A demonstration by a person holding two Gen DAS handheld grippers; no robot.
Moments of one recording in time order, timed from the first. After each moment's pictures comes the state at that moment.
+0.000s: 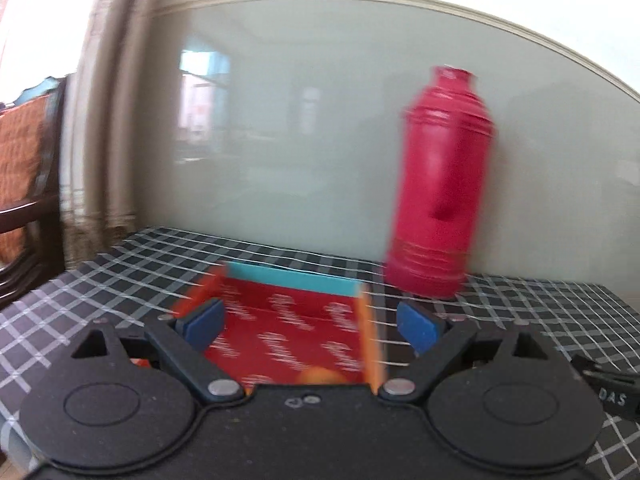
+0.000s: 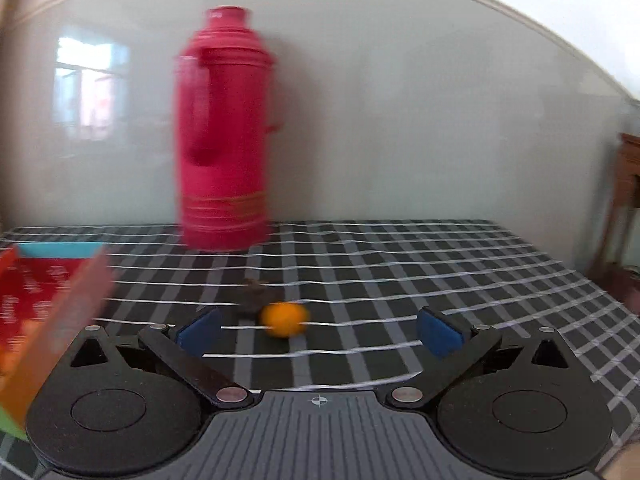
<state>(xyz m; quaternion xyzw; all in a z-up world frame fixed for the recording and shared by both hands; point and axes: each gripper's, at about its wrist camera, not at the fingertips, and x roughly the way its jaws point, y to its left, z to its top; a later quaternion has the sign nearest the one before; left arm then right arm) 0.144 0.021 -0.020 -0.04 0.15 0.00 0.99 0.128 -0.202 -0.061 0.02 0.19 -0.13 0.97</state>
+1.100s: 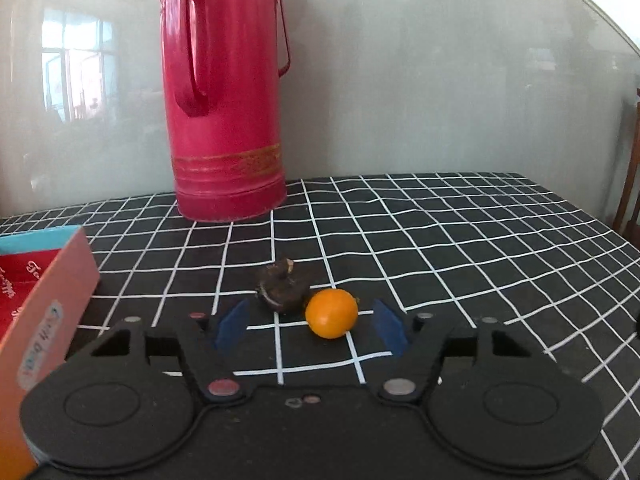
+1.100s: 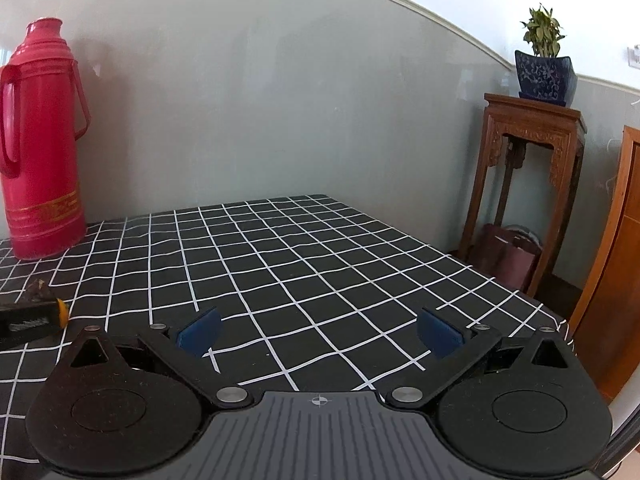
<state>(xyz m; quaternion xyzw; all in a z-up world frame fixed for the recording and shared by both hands) 0.222 -0.172 -0.083 0.05 0.25 -0.12 0.96 0.083 -0.317 -0.067 0.05 0.19 -0.29 0.94</state>
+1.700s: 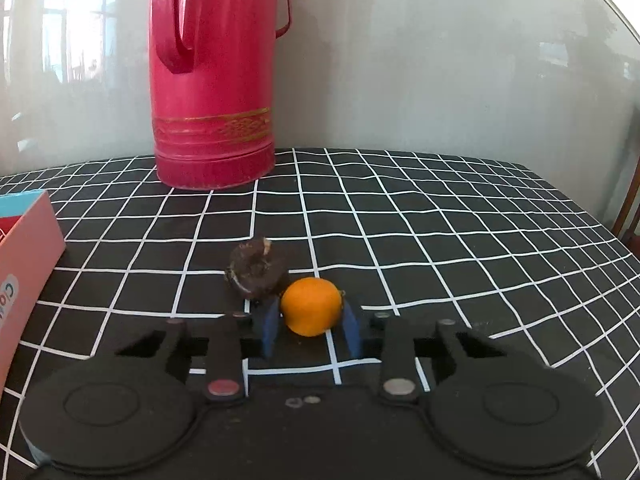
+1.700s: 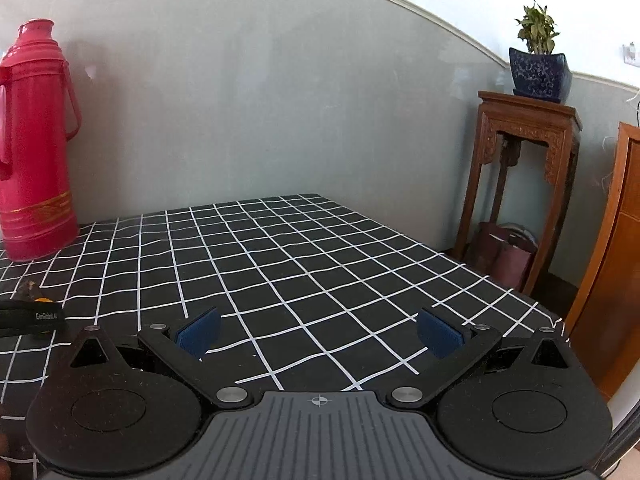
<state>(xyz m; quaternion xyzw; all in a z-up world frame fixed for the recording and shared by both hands) 0.249 -0.182 -0.092 0.01 0.30 -0.13 0.95 0.084 -0.326 -0.071 0.06 0.19 -0.29 0.93</state>
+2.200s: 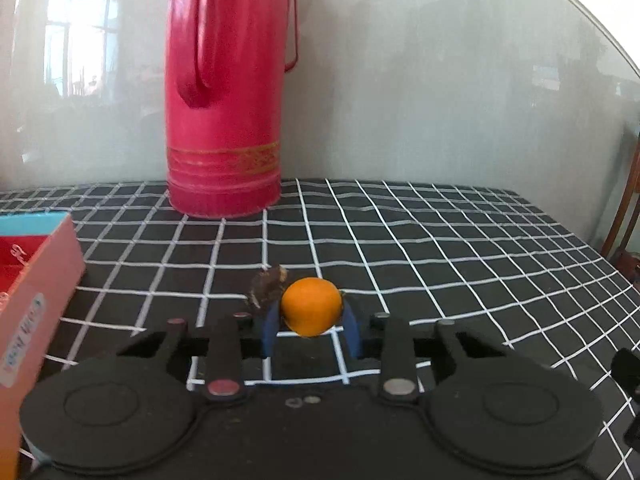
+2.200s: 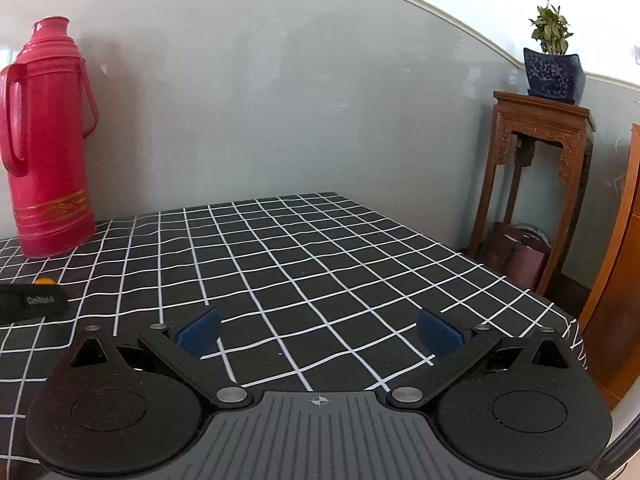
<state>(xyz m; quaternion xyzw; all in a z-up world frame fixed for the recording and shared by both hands) 0.230 -0.162 -0.072 0.00 0.26 -0.13 0.96 0.091 -0.312 -0.068 0.05 0.19 -0.27 0.94</state>
